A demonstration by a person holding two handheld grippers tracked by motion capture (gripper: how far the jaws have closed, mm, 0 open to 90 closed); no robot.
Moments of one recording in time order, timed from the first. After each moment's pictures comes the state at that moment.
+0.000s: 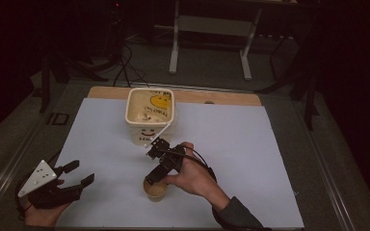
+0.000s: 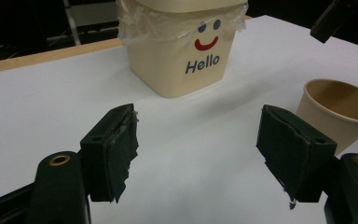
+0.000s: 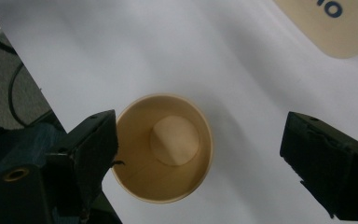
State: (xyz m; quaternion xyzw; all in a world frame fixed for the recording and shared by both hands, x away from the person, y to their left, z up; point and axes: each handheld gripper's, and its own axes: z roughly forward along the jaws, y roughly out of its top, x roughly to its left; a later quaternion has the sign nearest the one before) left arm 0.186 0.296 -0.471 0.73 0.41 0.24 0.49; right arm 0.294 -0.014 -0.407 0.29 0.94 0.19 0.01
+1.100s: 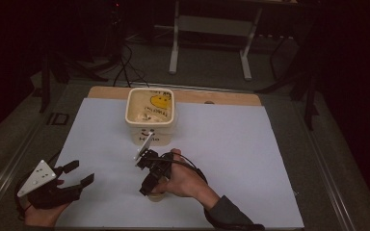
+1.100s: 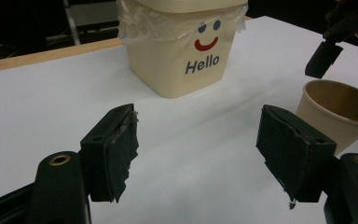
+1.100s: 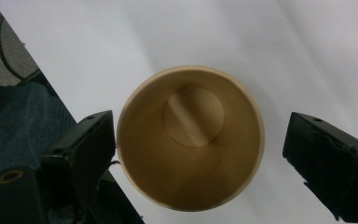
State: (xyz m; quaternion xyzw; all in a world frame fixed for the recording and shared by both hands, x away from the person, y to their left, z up) left arm 0.186 0.296 -0.470 0.73 0.41 0.24 0.49; right arm 0.288 0.014 -0.437 0.27 0.96 0.09 -0.02
